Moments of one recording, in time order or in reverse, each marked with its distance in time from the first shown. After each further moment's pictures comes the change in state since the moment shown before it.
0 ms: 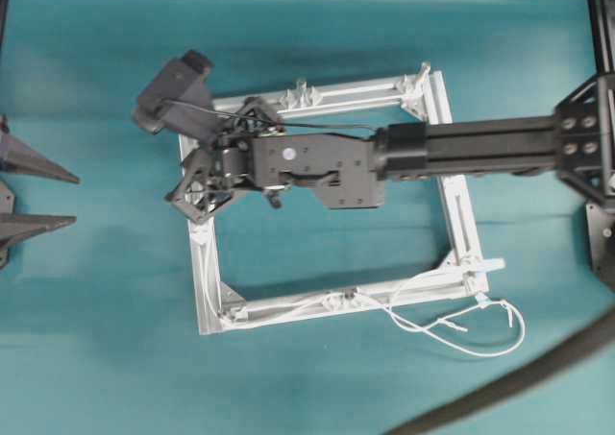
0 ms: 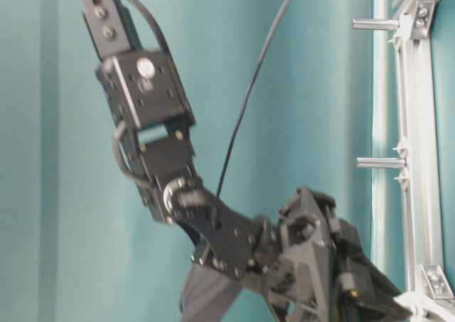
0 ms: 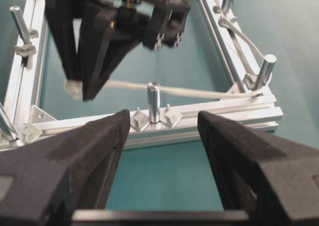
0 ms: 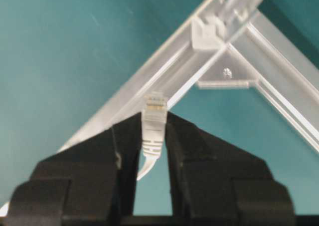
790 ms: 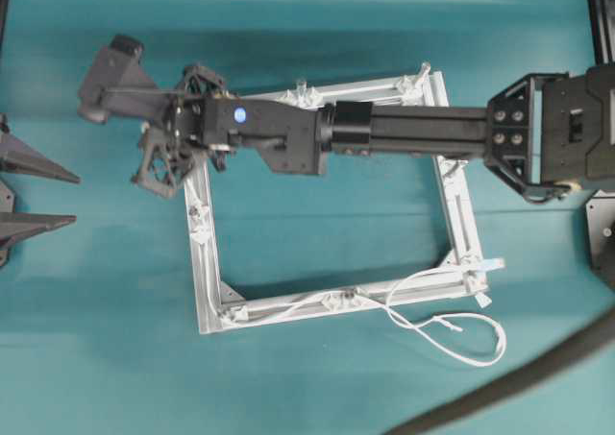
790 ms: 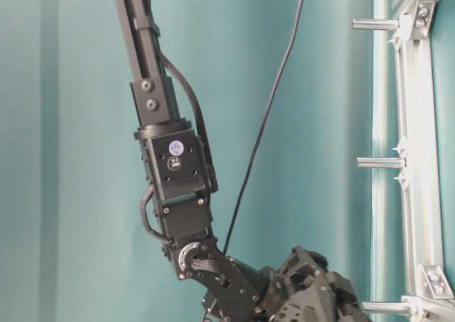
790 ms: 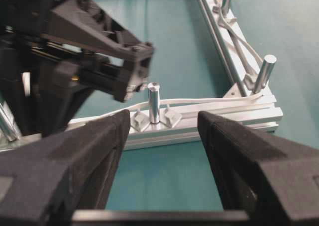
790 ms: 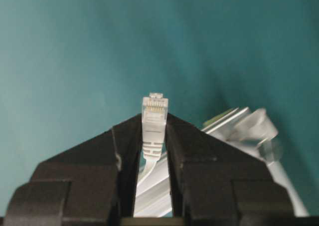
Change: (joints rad) left arm 0.000 0.000 0.000 0.000 -0.002 0.000; right arm -0.074 0.178 -0.319 0.106 0.055 -0.374
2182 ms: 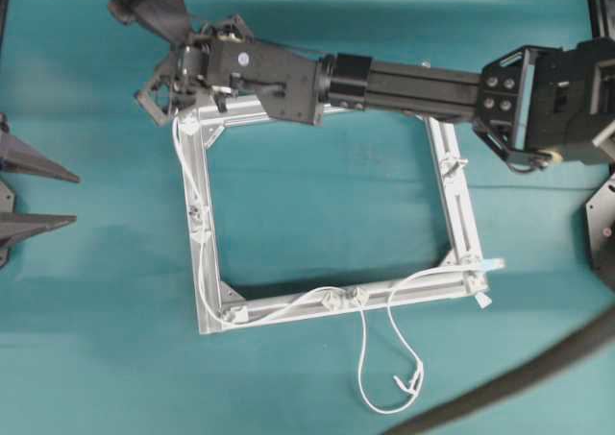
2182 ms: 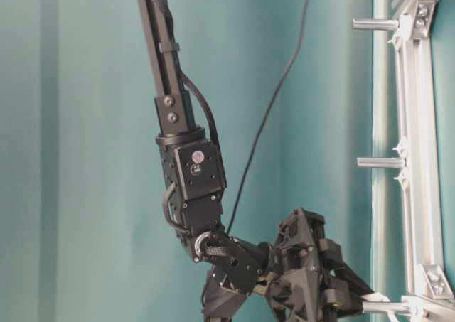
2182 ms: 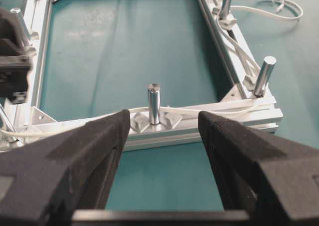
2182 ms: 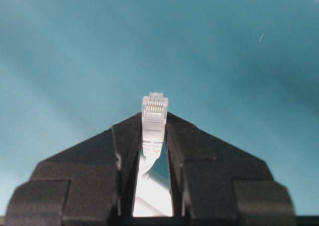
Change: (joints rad) left arm 0.000 0.000 0.000 0.000 -0.002 -0.002; right arm -0.092 0.031 -0.032 -0.094 0.091 0.360
